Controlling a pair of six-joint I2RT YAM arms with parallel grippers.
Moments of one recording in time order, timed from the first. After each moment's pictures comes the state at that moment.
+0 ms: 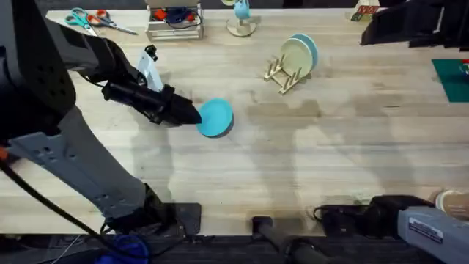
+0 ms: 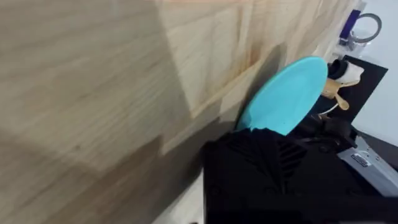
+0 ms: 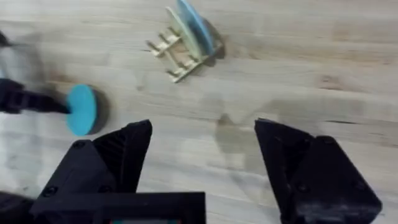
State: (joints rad) left arm 0.30 2.02 1.08 -1.14 0.86 0.46; right arm 0.00 1.15 1.45 -1.22 -0.22 0.03
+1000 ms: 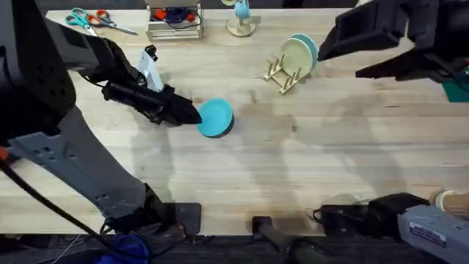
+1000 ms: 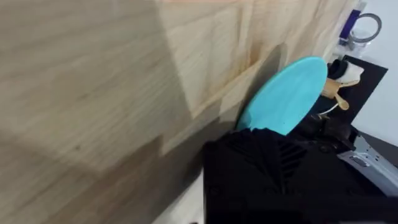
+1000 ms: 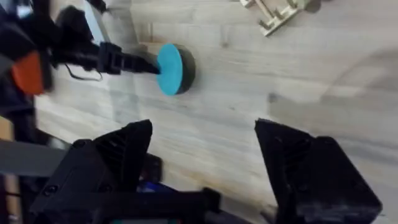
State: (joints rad) left arm 0.30 2.02 1.08 -1.14 0.86 0.46; right arm 0.21 1.15 1.45 -1.29 -0.39 0.38
